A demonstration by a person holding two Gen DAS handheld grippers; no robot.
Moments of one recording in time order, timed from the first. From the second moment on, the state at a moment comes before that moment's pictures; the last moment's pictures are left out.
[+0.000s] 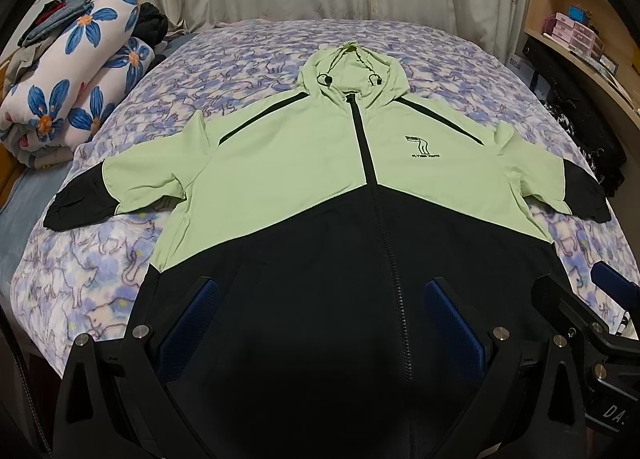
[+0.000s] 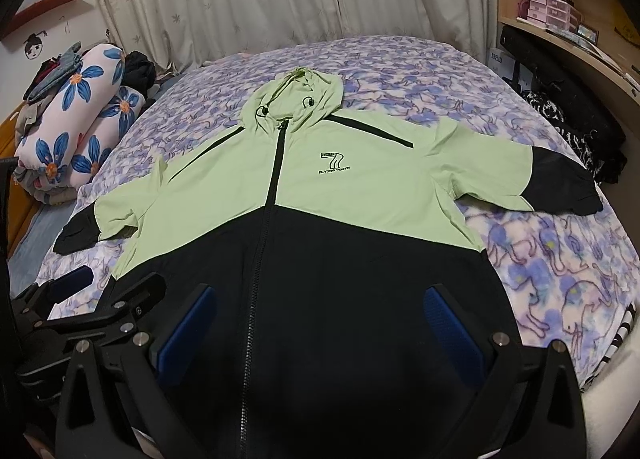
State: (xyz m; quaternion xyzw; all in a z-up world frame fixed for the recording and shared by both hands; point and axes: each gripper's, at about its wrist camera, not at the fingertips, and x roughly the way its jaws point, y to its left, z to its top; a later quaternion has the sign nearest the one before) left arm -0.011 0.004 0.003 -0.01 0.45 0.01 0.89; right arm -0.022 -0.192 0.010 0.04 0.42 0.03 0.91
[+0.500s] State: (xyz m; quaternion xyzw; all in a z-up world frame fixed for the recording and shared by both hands) left arm -0.010 0.005 0.002 -0.01 0.45 0.01 0.89; right arm -0.020 -0.193 0.008 0.04 0.42 0.03 0.90
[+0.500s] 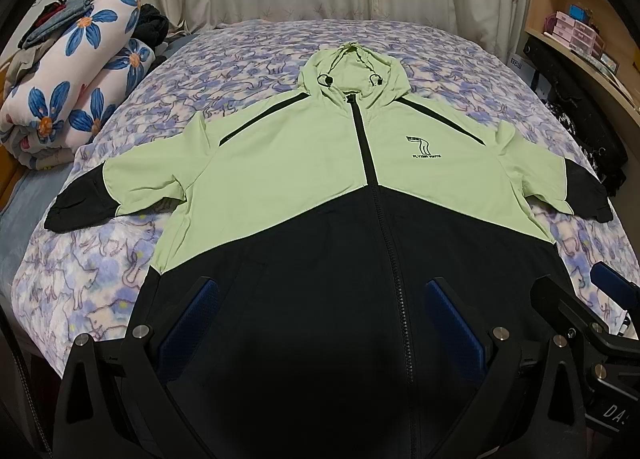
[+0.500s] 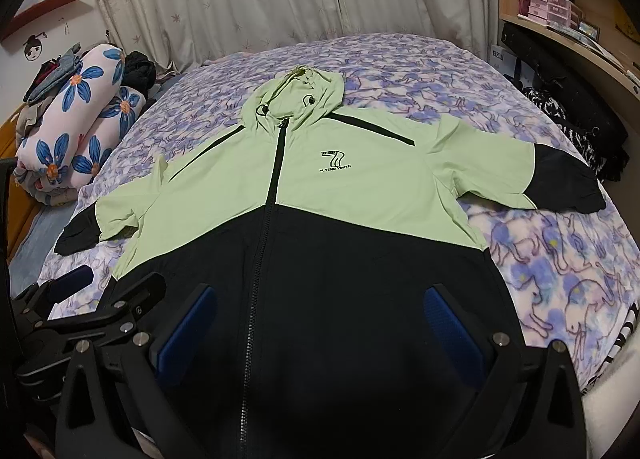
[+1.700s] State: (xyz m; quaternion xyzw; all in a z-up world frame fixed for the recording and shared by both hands) left arm 0.054 -0.028 0.077 0.01 0.38 -0.01 0.93; right arm 0.038 -0.219 0.078 0.03 0.36 0.03 0.93
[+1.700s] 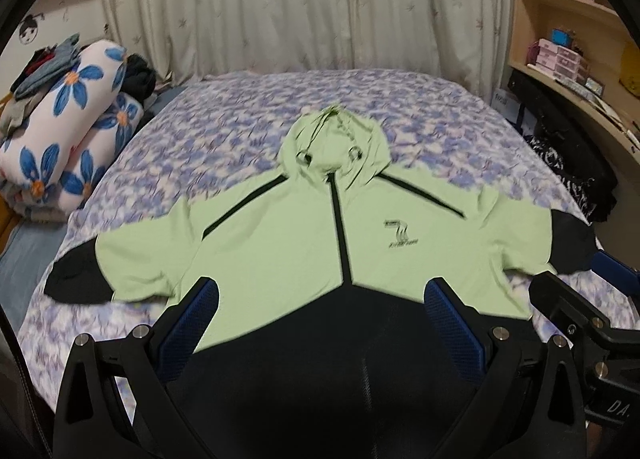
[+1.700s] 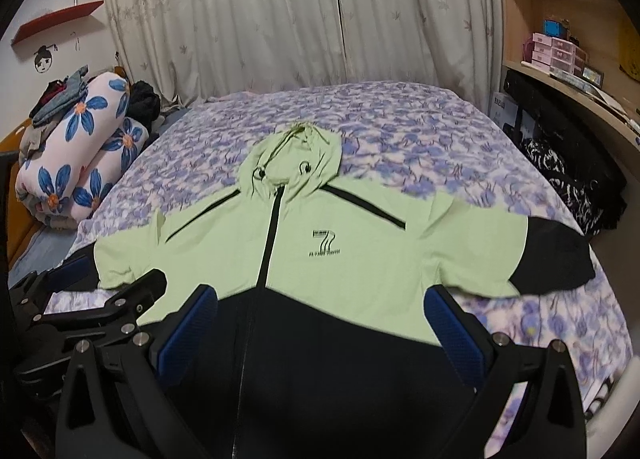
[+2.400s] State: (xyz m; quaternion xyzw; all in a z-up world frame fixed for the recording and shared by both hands) left arm 0.148 -0.107 0.082 -0.02 0.35 -0.06 0.93; right arm 0.109 -0.353 0.105 0.07 0.33 -0.04 0.94
